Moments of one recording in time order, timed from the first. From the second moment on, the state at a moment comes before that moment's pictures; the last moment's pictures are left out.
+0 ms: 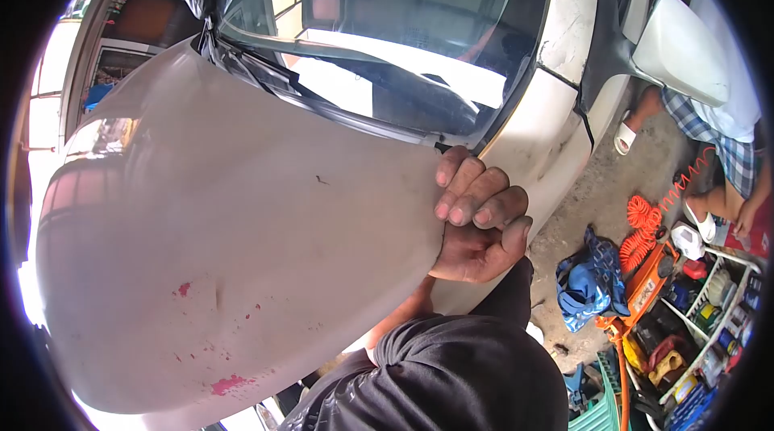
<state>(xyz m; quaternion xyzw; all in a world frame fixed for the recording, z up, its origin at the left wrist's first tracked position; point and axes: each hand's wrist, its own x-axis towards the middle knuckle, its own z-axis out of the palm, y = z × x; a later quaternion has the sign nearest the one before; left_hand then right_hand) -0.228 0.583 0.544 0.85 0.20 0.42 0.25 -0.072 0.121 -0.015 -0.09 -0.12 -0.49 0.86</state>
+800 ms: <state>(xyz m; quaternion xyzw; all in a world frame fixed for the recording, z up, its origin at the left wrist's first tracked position) -0.244 0.591 0.530 0.84 0.20 0.41 0.29 -0.076 0.125 -0.013 -0.11 -0.11 -0.48 0.86</state>
